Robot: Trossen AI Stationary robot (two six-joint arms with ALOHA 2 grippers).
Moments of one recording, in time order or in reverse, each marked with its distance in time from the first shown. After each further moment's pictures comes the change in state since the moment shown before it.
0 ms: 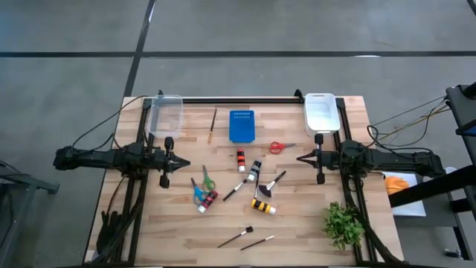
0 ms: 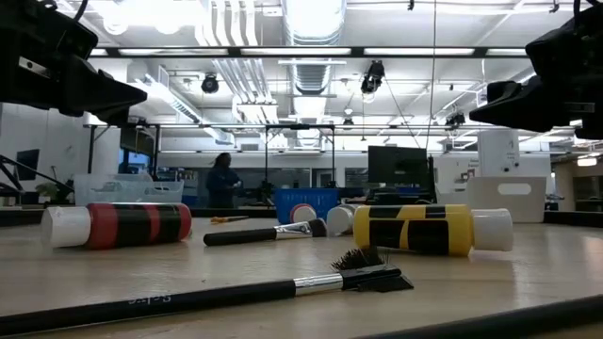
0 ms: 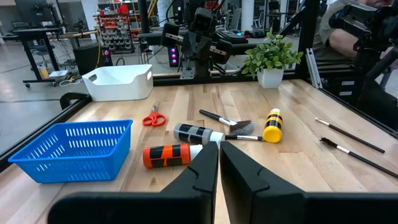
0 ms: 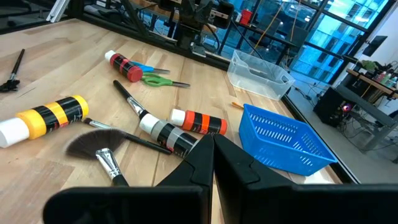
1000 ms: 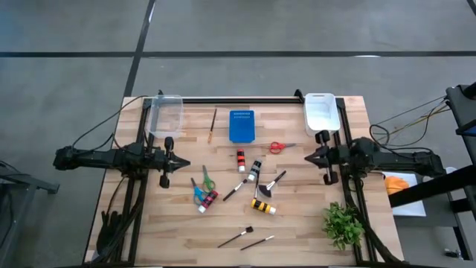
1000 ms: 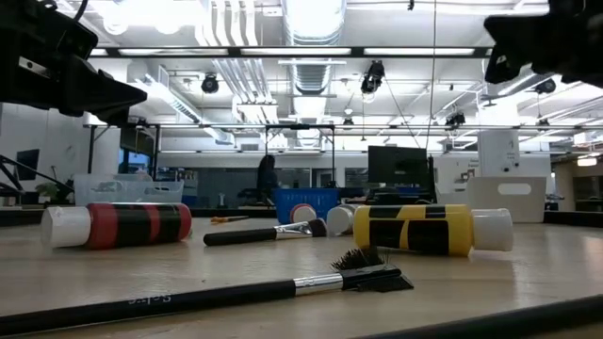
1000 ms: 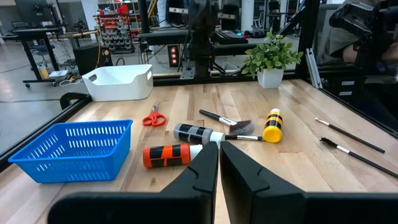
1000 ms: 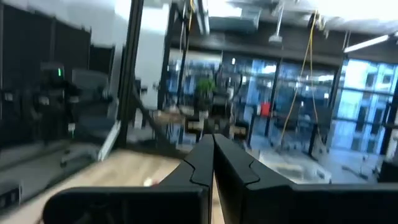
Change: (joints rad) left arm 0.000 0.000 0.000 0.000 0.000 0.000; right arm 0.001 0.013 0.000 0.463 -0.184 0.273
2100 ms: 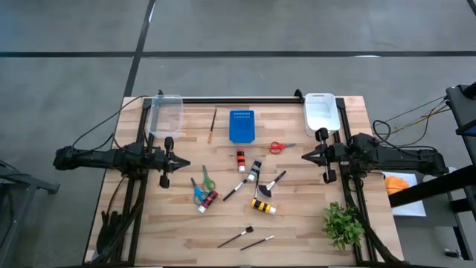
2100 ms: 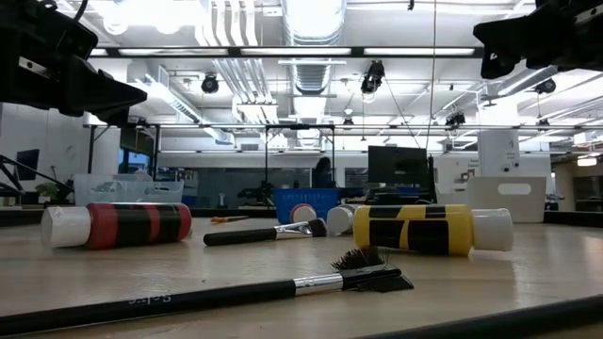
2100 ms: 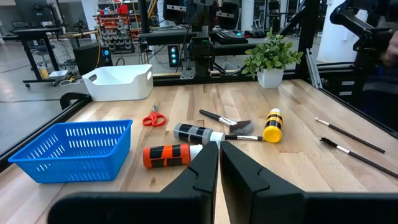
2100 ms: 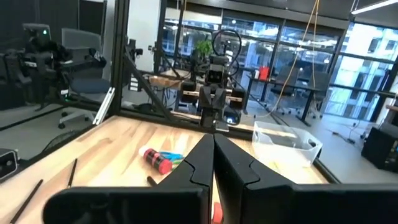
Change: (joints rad) left arm 0.000 0.000 0.000 0.000 0.000 0.000; right arm 0.000 0.060 0.145 -0.283 0.025 -0.069
